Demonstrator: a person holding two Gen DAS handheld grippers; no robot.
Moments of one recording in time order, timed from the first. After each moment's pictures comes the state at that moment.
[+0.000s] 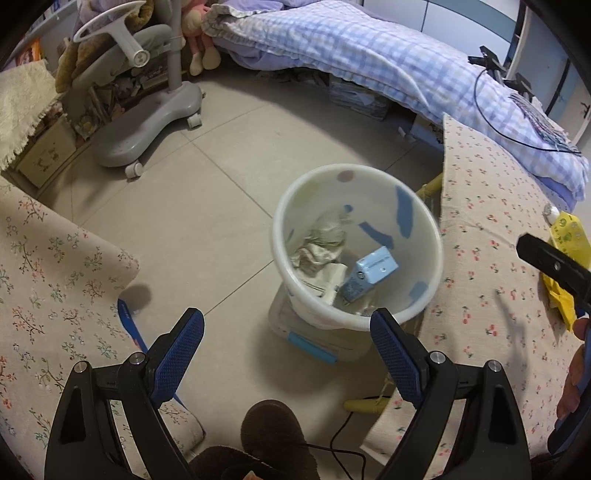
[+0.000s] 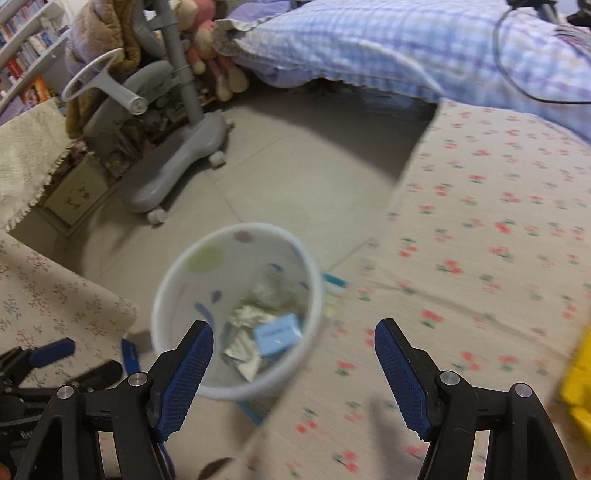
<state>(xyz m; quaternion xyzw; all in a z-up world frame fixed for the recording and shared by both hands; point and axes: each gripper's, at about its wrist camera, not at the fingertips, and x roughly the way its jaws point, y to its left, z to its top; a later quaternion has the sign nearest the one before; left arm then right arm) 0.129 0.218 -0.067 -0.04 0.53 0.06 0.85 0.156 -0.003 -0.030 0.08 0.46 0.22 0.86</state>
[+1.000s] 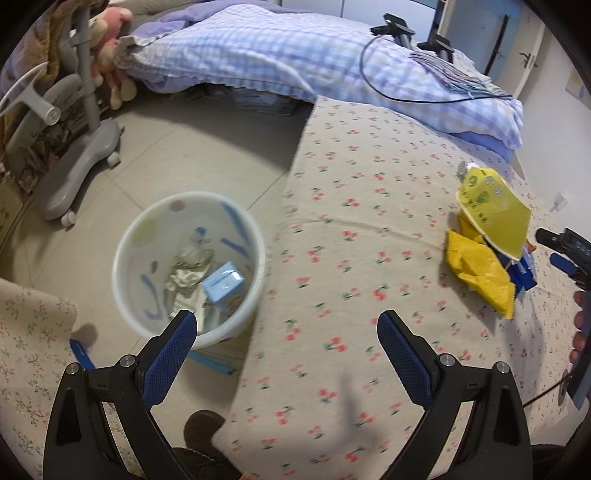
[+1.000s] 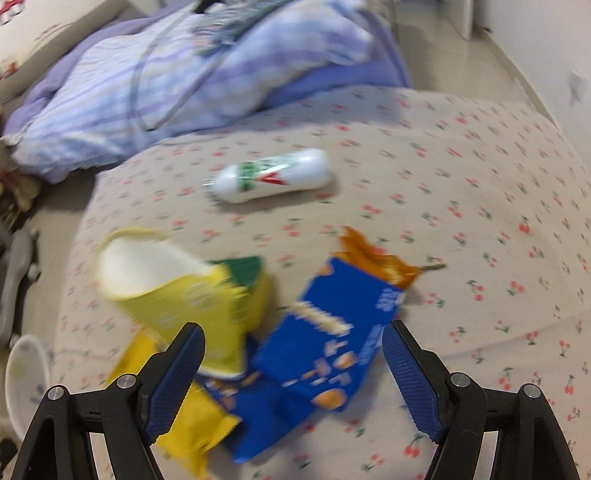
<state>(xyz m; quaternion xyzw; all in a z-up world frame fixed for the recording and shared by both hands) 0.148 0.051 -0.039 0.00 0.52 -0.05 0.85 0.132 -0.301 -0.027 0.19 0.48 -0.10 0.85</state>
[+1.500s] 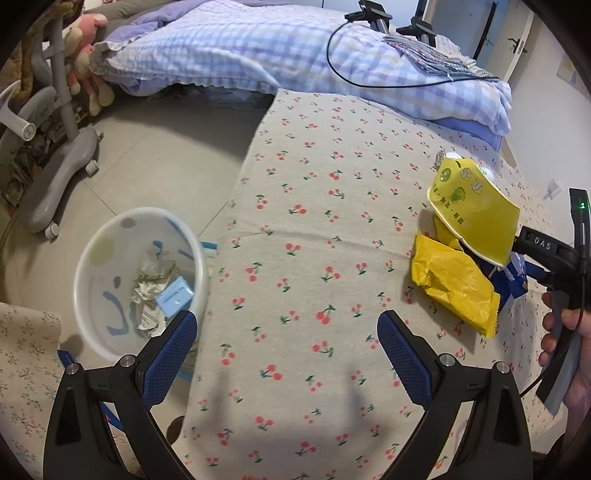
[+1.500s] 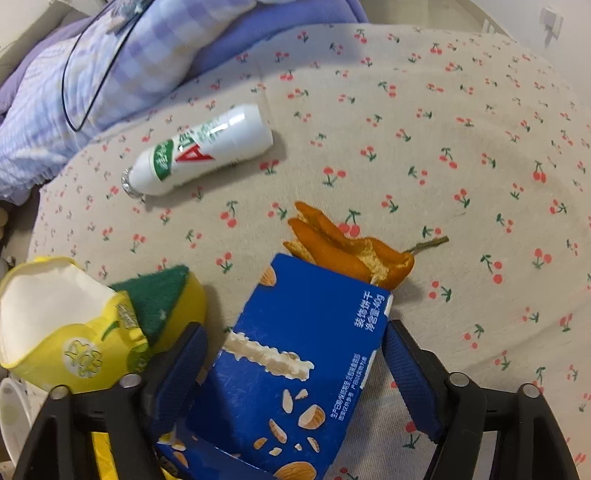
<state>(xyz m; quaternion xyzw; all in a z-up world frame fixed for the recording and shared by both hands) 0.171 -0.004 -0.047 0.02 0.54 -0.07 0.84 0.158 -0.323 -0.079 0.24 0.52 -0.14 0.81</state>
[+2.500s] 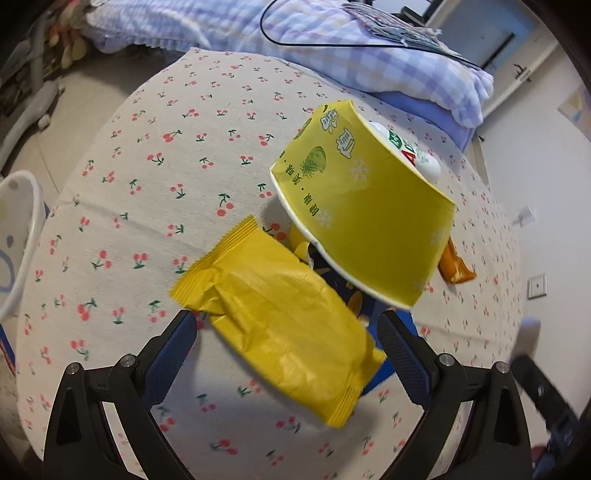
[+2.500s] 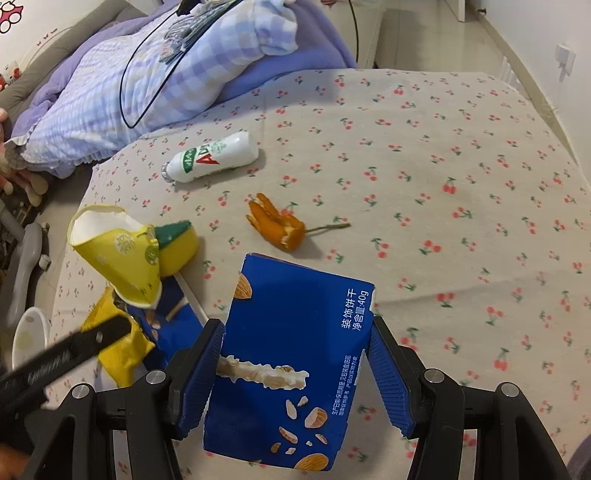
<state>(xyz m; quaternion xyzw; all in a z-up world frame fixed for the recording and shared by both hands) 0.185 -0.152 -0.090 -0.09 0.57 -0.11 0.81 0.059 -0.363 -0.021 0.20 0.49 -0.07 0.84</state>
